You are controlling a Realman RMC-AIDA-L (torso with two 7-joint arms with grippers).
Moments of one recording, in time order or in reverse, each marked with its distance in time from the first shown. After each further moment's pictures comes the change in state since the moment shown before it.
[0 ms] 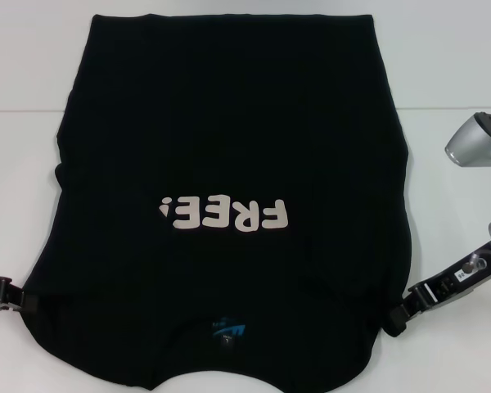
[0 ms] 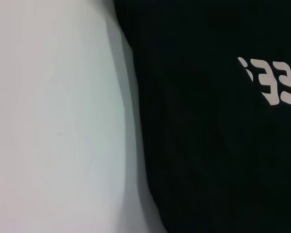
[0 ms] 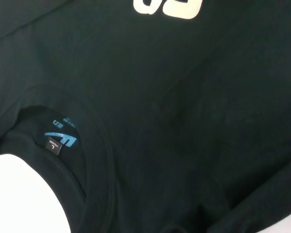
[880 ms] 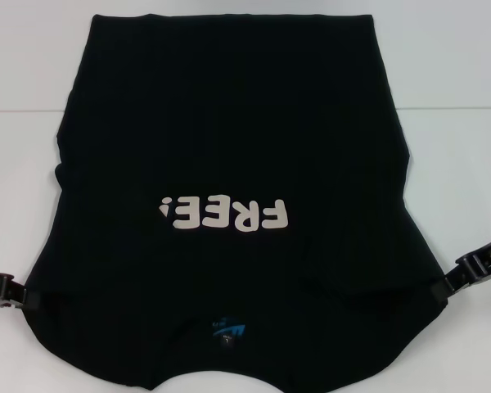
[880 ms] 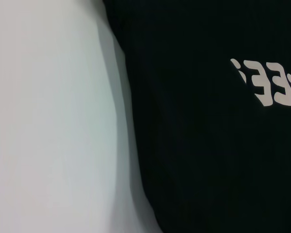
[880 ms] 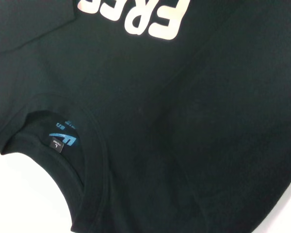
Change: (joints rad) left arm -0.010 0.003 0.000 0.000 0.000 0.010 0.001; right arm -0.008 -0.079 0.050 -0.093 0.005 -0.148 -0.002
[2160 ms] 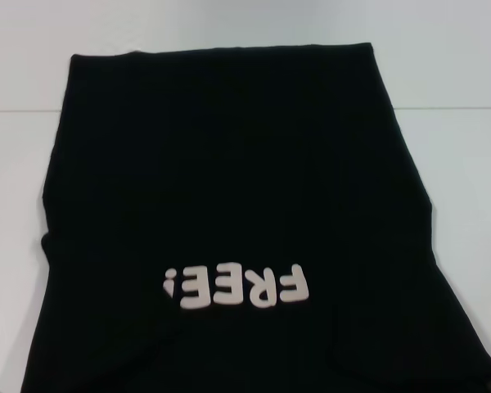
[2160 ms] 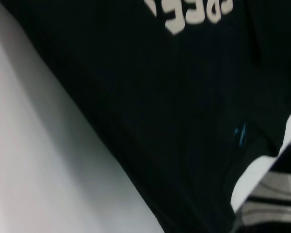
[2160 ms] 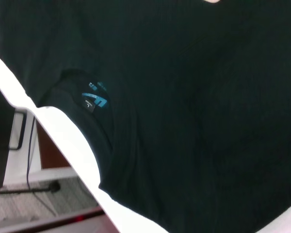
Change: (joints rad) left arm -0.051 0.082 0.058 -0.130 0.086 0.422 0.136; right arm -0.037 -0.019 -0.015 0.009 -0.083 -0.261 -0.197
